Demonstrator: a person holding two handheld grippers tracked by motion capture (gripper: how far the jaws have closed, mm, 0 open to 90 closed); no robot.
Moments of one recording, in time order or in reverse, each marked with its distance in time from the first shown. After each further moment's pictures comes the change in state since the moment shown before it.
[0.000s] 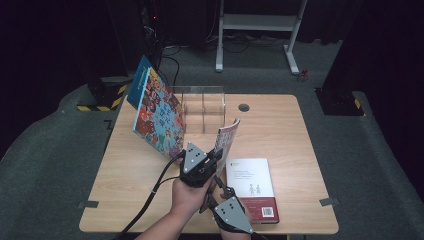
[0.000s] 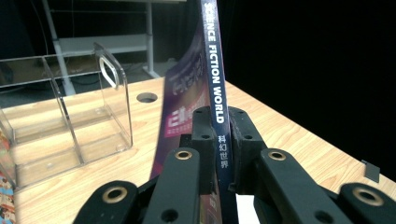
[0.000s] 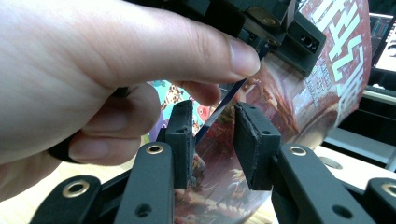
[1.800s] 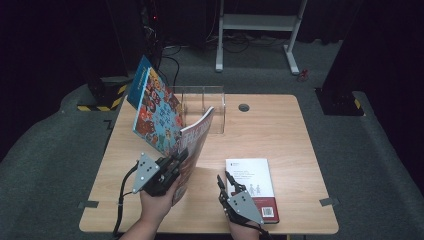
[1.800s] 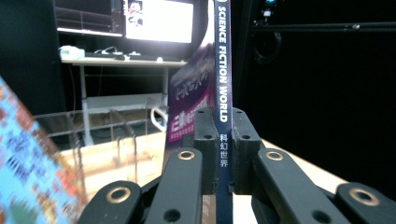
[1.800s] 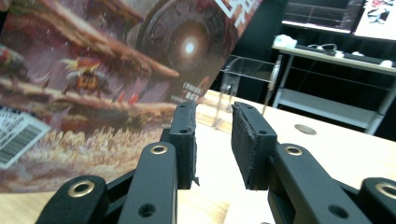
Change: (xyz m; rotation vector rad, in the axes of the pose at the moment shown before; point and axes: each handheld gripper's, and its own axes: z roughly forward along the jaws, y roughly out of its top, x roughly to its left) left arm 0.052 -0.013 -0.065 -0.272 0.028 0.018; right arm -0.029 -0.010 -0.001 0.085 -0.075 0.062
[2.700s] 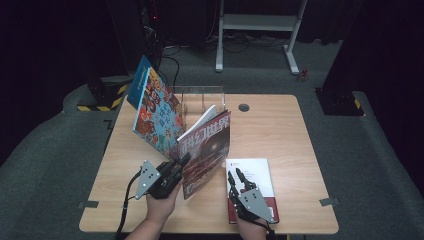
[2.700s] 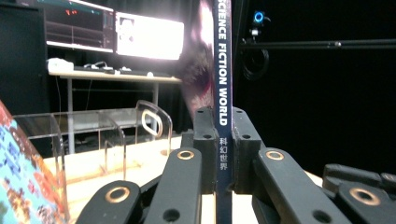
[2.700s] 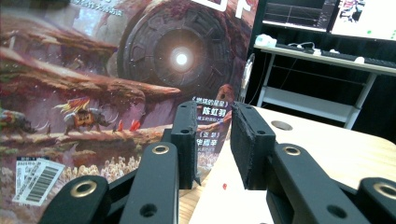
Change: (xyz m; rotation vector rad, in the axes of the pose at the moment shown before) left arm 0.010 -0.046 -0.006 -0.068 -0.045 -0.022; right arm -0.020 -0.001 -0.003 -0.004 -0.062 0.018
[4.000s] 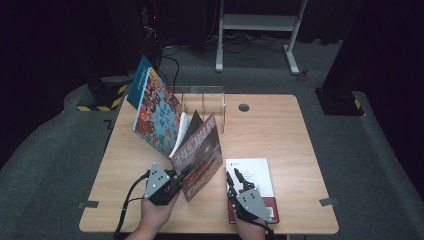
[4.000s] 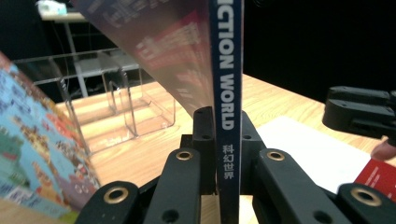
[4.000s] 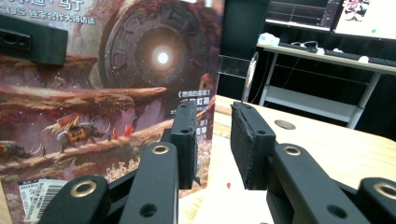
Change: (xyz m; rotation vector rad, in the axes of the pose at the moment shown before) left arm -0.015 -0.001 -0.001 0.273 0.009 0.119; right arm 0.002 -0.001 0.001 0.006 0.009 -0.002
